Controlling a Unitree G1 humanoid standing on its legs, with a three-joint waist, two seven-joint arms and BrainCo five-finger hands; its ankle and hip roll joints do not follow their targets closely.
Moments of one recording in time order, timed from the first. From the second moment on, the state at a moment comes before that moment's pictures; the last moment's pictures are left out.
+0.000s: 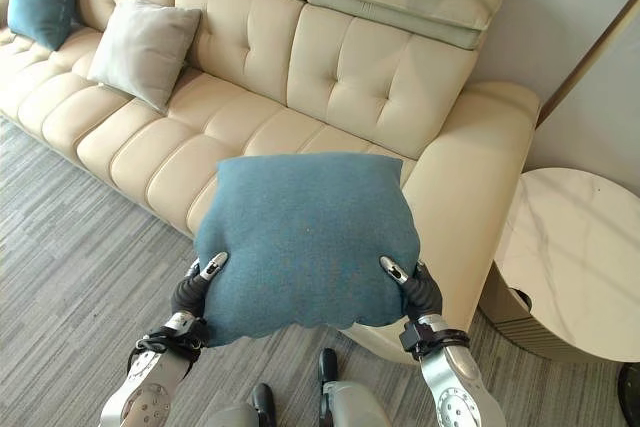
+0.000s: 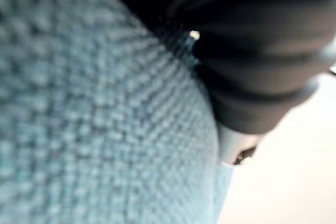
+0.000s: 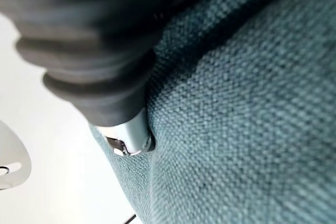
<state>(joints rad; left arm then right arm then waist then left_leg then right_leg) 0.15 0.27 -0.19 -0.01 -0.85 -0.06 0.04 0.17 -0.36 0.15 -0.07 0.86 -0.08 0.06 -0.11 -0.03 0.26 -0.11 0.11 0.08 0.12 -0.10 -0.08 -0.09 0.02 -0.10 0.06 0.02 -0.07</state>
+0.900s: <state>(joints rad) 0.21 0.33 -0.12 0.02 -0.84 -0.08 0.06 0.16 -0.25 0.21 -0.05 0.82 -0.04 0.06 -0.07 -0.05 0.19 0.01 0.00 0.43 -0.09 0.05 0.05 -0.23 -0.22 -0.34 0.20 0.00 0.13</state>
